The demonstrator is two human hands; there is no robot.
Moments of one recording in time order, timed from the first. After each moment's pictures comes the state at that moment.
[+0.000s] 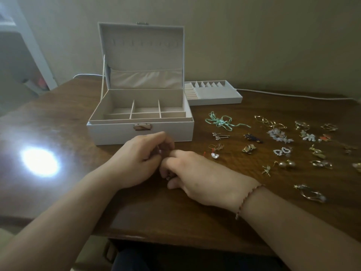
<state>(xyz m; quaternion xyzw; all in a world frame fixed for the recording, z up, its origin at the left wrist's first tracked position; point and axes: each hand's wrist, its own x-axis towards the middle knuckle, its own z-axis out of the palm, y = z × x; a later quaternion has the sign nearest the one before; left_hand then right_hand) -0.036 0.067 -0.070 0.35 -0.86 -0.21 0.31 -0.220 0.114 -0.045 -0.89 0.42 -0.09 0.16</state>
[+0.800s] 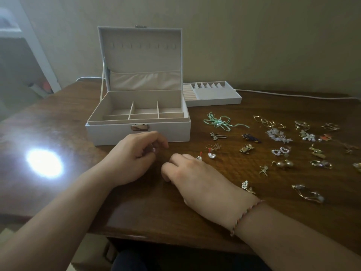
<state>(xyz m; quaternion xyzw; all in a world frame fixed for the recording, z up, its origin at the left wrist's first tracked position) -0.031 0.065 -0.071 0.39 -0.85 -0.17 0.31 -0.224 0.132 -0.053 -0.90 0.41 -0.12 0.05</state>
